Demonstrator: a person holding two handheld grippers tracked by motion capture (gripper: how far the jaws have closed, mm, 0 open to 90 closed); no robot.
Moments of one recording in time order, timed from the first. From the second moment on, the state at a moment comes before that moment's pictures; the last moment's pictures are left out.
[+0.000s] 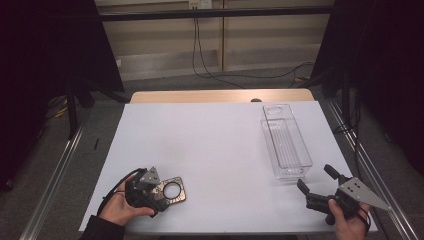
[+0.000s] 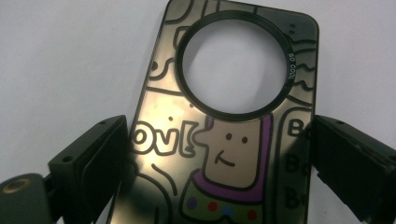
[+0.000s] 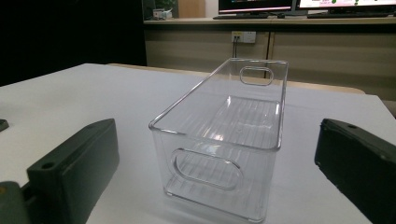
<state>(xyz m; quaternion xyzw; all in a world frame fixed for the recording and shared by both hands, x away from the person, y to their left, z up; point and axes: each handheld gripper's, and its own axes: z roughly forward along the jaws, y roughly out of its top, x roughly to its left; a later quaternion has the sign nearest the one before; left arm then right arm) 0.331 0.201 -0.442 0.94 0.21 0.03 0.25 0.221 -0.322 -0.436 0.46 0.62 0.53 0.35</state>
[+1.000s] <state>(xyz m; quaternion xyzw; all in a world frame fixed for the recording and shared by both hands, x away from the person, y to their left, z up) 0.329 0.206 -0.436 0.92 0.25 0.04 0.29 0.221 -0.323 -0.436 0.46 0.62 0.53 0.35</state>
